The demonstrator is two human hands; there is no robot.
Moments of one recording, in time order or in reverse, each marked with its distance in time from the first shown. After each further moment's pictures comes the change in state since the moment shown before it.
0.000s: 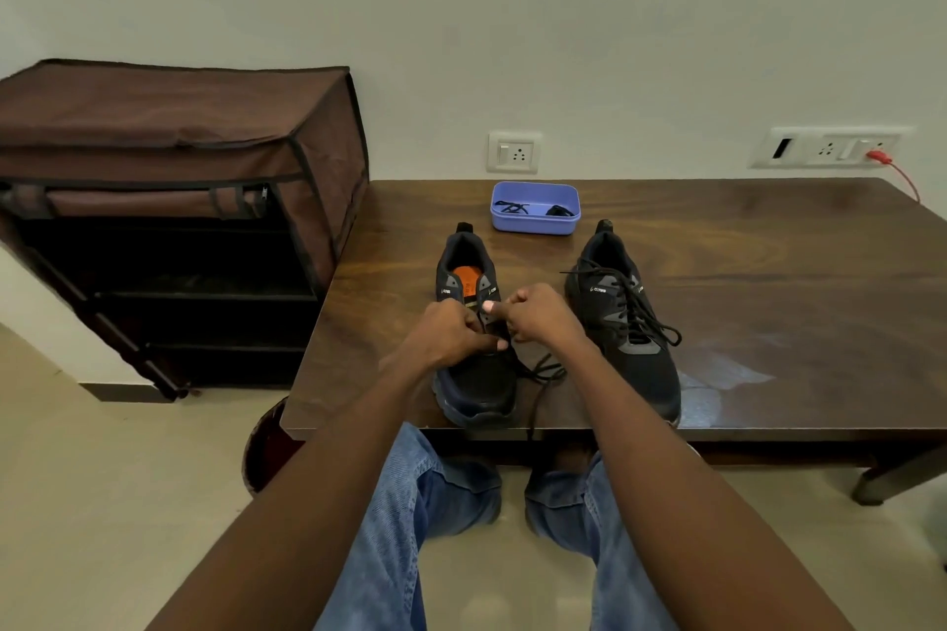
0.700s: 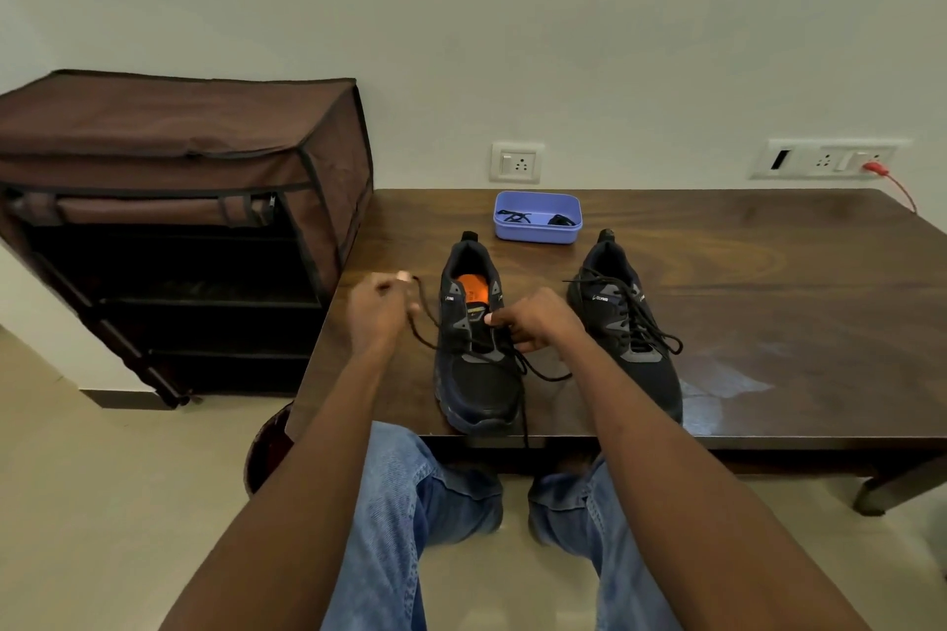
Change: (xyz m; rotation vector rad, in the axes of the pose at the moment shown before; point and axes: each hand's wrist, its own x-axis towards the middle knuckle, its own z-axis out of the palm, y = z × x) left_hand -0.006 -0.027 -0.037 -0.697 0.669 -0.215; right_hand 0.011 -0.008 -0.003 0.090 -0.066 0.149
